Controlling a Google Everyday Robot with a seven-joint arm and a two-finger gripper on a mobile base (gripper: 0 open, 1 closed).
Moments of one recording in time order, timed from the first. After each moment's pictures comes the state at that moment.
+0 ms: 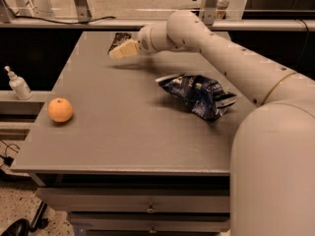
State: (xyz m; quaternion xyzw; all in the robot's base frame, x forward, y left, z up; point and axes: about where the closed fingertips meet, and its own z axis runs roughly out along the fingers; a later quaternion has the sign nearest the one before) arm 0.815 0.086 0.863 -0.38 0.74 0.22 0.51
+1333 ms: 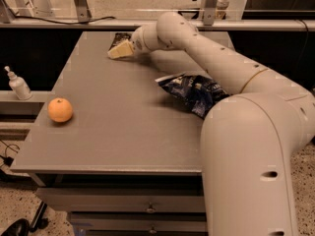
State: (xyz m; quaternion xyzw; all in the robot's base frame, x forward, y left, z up) arm 0.856 0.106 0.837 -0.39 0.75 0.20 0.50
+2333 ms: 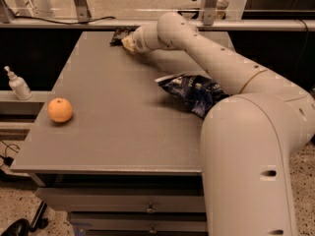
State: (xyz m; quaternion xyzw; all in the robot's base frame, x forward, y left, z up) arm 0.860 0.106 0.840 -0.39 0.74 0.20 0.51
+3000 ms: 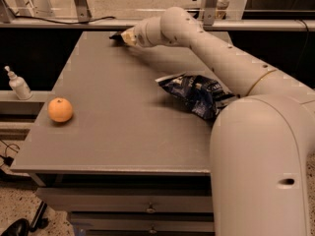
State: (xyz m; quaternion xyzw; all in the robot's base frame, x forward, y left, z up) arm 0.854 0.102 0.870 -0.39 0.72 0.19 0.53
